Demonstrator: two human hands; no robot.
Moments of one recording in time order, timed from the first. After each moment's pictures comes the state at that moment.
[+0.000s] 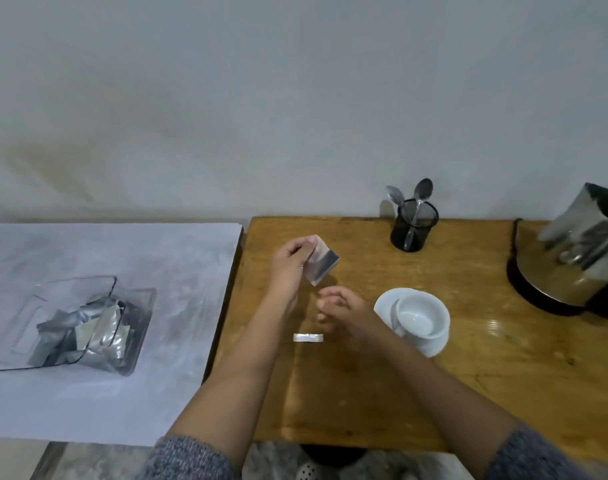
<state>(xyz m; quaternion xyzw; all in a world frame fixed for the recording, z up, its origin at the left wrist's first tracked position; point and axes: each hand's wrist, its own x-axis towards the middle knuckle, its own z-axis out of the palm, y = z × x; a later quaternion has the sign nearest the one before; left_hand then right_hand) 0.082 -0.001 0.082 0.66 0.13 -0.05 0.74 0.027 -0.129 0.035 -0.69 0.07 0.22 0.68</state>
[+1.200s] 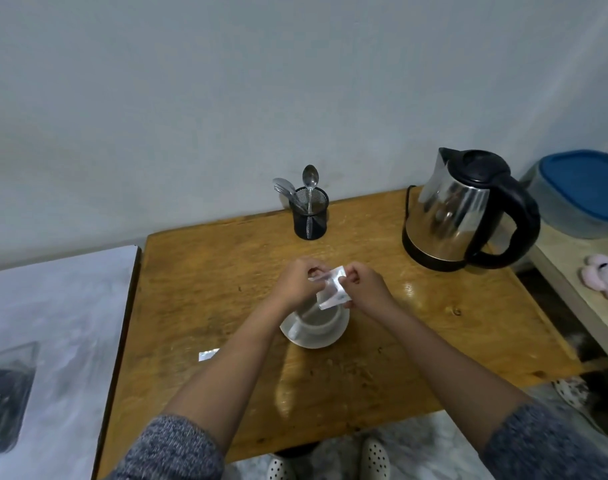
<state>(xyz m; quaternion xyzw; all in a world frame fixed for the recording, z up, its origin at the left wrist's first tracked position) 0.079 -0.178 0.057 0.88 -0.19 -0.19 0.39 0.023 -0.312 0.050 -0.82 0.21 0.06 0.53</state>
